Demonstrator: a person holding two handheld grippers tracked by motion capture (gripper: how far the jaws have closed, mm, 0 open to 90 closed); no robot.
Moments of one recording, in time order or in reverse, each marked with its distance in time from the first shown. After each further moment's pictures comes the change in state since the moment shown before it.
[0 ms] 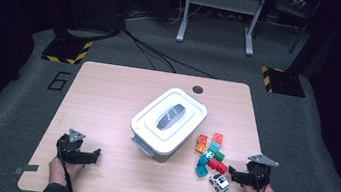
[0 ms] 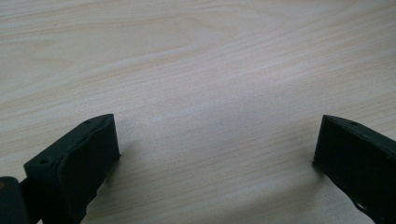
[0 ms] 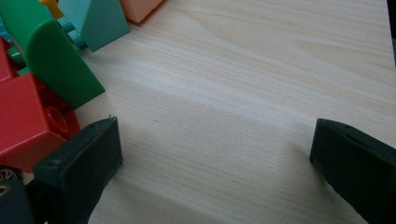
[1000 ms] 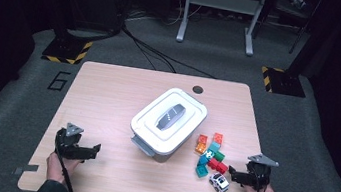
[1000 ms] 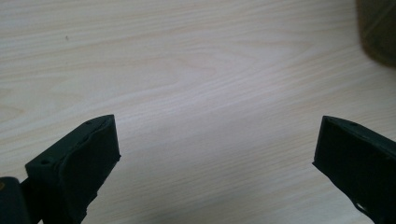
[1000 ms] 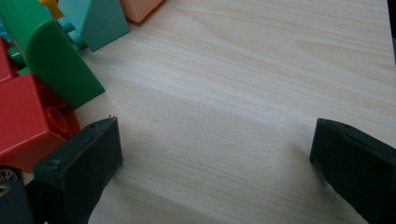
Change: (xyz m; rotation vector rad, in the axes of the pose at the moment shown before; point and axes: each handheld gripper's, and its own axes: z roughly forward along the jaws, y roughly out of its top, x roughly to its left) left arm -0.005 0.031 -0.029 -0.017 -0.050 -0.008; right arm 0.000 0.000 0.000 0.000 0.002 0.002
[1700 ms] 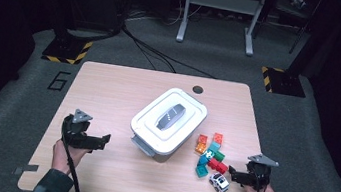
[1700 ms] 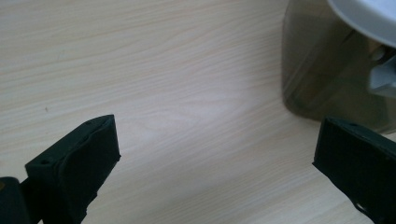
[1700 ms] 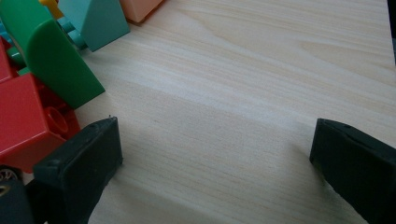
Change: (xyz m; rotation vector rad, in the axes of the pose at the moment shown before) left arm -0.030 0.058 -0.027 -0.023 -0.069 0.060; right arm 0.000 0.000 0.000 0.002 -0.002 -0.006
